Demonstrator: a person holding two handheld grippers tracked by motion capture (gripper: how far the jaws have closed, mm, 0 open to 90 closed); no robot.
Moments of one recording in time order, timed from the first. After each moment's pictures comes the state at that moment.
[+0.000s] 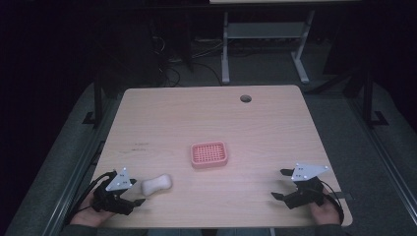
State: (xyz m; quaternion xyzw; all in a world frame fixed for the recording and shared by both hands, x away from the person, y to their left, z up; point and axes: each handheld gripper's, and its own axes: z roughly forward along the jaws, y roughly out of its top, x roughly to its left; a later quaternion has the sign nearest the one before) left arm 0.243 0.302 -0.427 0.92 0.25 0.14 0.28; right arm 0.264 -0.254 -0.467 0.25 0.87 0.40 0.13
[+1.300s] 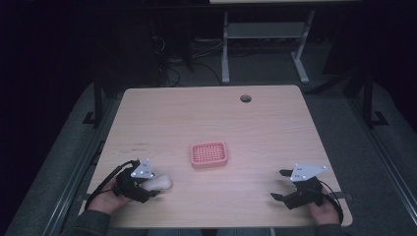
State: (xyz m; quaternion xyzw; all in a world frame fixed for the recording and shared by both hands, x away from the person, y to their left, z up) left arm 0.284 0.262 -0.437 0.95 0.19 0.10 0.24; right arm 0.265 -0.252 -0.468 0.24 0.88 0.39 0.12
